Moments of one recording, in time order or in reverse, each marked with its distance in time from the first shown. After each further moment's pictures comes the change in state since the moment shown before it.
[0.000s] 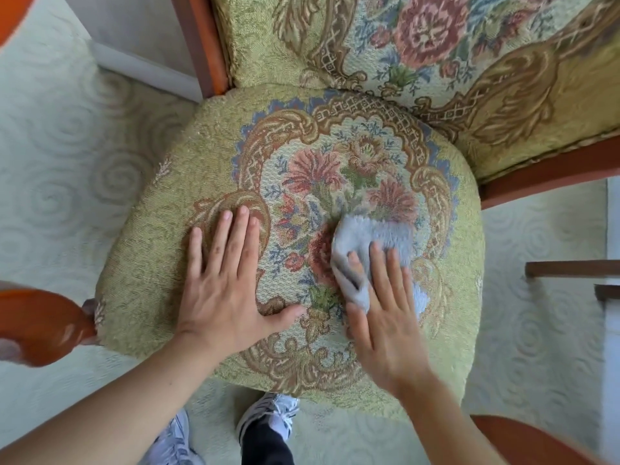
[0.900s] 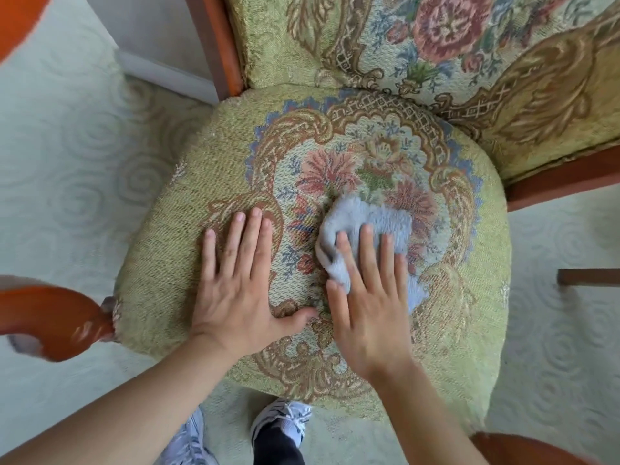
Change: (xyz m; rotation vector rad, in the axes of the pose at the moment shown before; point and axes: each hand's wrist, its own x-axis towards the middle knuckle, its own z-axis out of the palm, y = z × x) left_hand 0.000 0.003 0.004 -0.019 0.026 -0.012; right_hand 0.031 -0.036 0.010 -0.008 0.017 0.094
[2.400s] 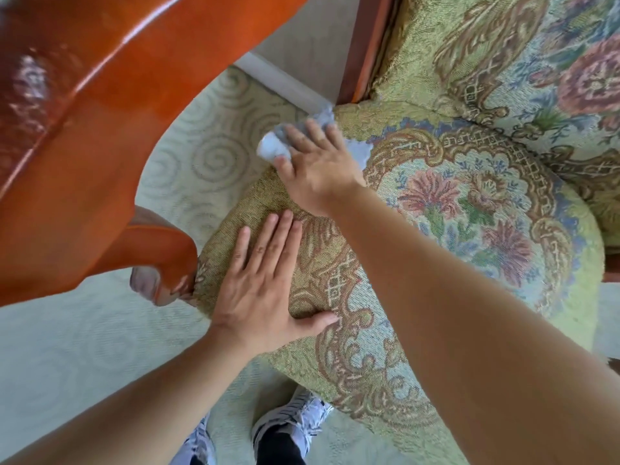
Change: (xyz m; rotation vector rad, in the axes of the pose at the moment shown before) left_hand -0.041 -0.057 0.008 -0.046 0.033 -0.140; right_hand 0.198 -0.170 0.020 -0.353 -0.237 -0.524
